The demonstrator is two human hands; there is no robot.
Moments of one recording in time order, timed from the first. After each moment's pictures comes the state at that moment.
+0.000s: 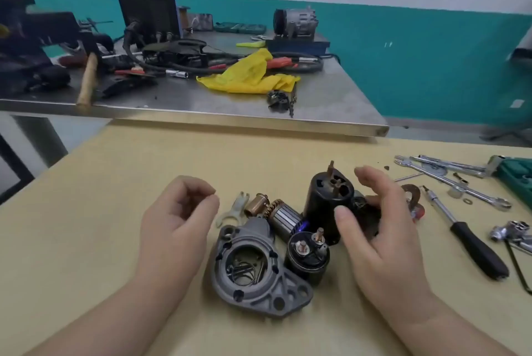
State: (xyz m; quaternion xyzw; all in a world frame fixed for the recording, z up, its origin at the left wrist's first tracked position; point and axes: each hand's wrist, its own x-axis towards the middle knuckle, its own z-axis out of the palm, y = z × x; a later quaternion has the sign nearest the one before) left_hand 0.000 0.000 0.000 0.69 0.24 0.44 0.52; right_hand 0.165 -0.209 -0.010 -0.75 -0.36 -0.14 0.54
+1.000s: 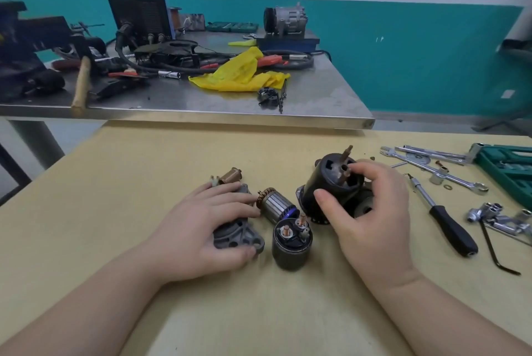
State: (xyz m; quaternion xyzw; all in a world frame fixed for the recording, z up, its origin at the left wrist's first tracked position) left_hand 0.008 0.024 0.002 0.97 0.01 0.14 0.19; right_hand 0.172 -0.210 -0.001 -0.75 -0.33 -0.26 0.51
